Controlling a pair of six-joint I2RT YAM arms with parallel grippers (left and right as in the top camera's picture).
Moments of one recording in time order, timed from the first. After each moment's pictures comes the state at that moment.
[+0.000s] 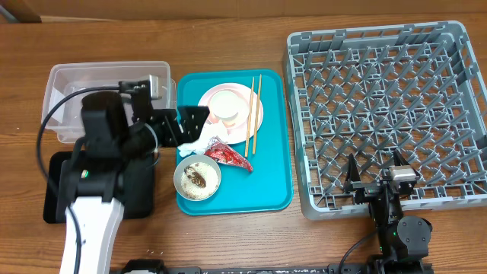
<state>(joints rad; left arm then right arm) -0.01 1.12 1.01 -0.54 0.60 -0.40 0.05 0.02 0.02 -0.03 -0.02 0.00</state>
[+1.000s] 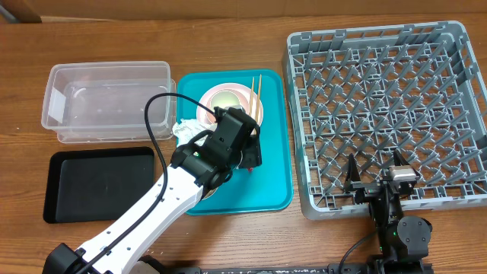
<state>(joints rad) -0.64 1.41 1.01 -0.59 -0.05 -0.69 0.05 0.02 0.02 -0.03 -0.02 0.00</state>
